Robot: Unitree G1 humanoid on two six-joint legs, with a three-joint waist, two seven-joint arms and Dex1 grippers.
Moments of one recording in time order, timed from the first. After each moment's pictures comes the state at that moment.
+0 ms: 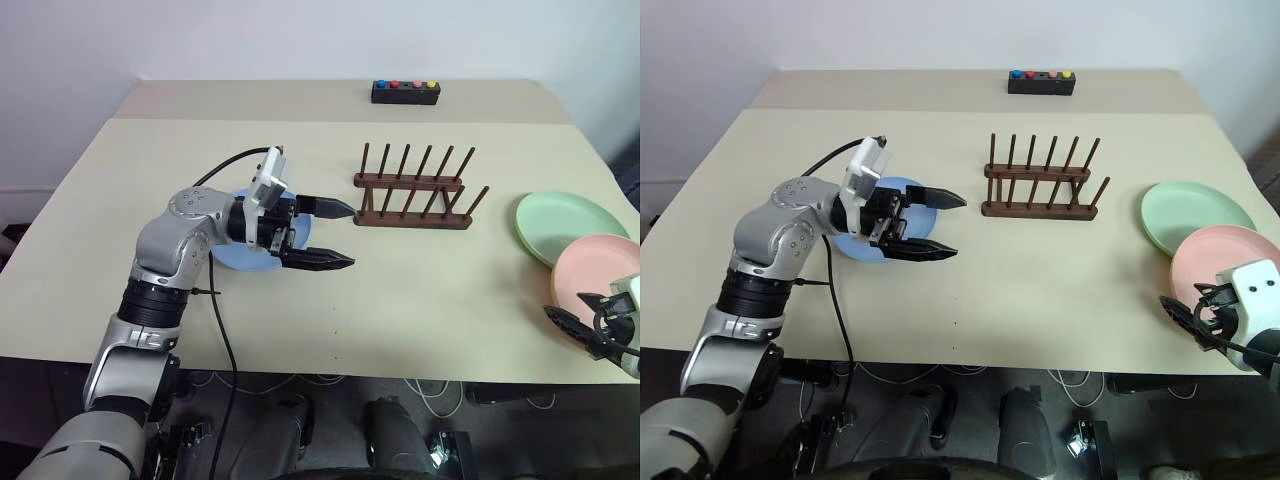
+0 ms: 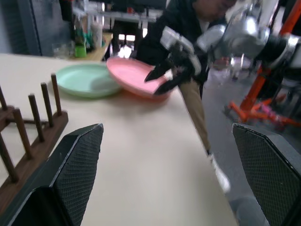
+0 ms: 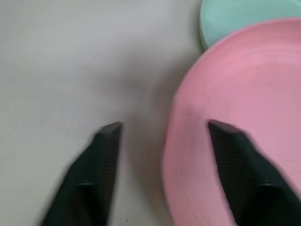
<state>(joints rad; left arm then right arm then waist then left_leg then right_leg) -0.75 0.46 -0.13 0.04 -0.52 0.53 -1.38 0.43 -0.83 -0.65 -0.41 0.43 0.70 0.65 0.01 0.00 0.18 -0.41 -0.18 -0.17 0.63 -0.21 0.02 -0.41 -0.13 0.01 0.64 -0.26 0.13</state>
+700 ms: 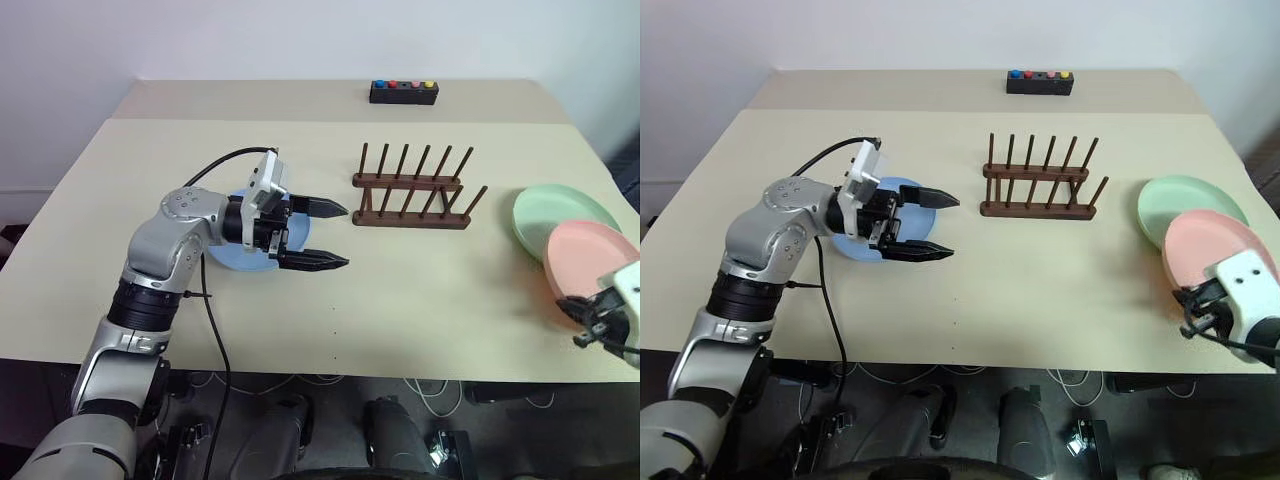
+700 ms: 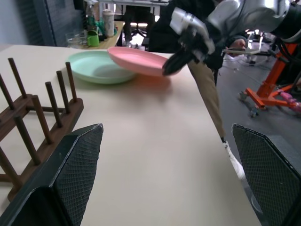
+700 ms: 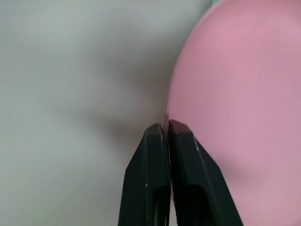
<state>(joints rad) -0.73 0.49 -0.14 0.03 -0.51 0.49 -1.32 0.29 -0.90 -0.73 -0.46 0.46 0.79 0.76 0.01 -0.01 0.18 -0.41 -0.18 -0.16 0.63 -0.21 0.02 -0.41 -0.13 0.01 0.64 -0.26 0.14</state>
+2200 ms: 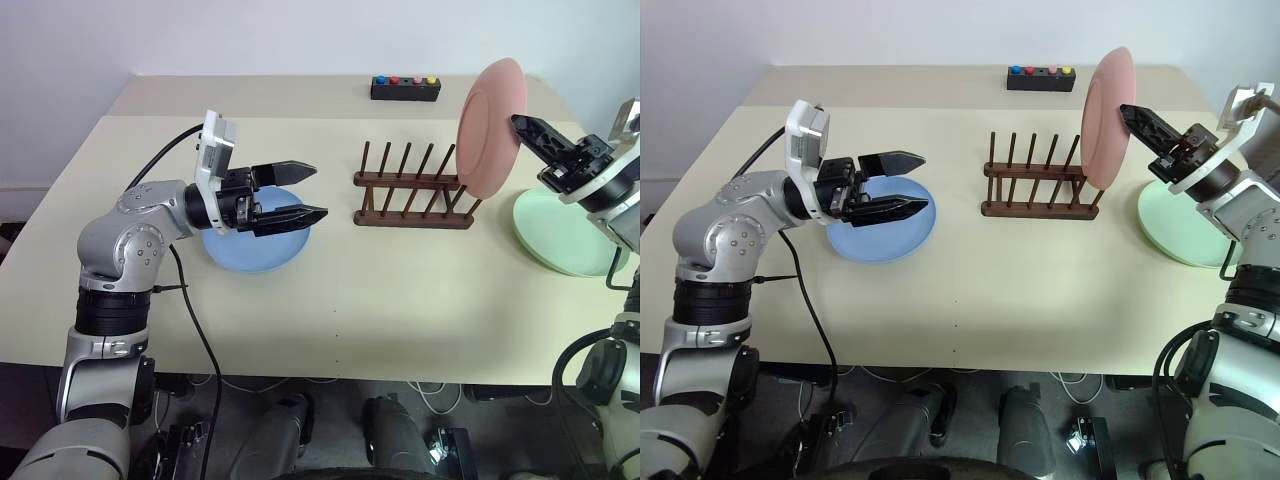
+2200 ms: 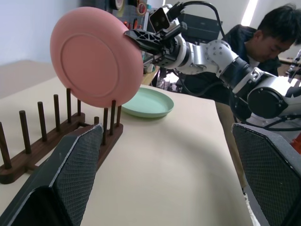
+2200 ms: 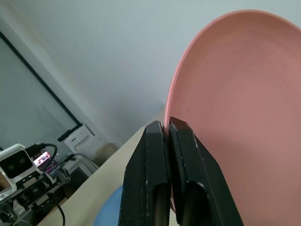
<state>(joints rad) -0.71 0.53 0.06 -0.06 -0.71 0.69 -1.15 -0.73 -0.77 -0.49 0.44 0.95 0.88 0.92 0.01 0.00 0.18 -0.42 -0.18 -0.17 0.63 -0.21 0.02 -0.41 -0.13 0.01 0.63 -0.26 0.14</state>
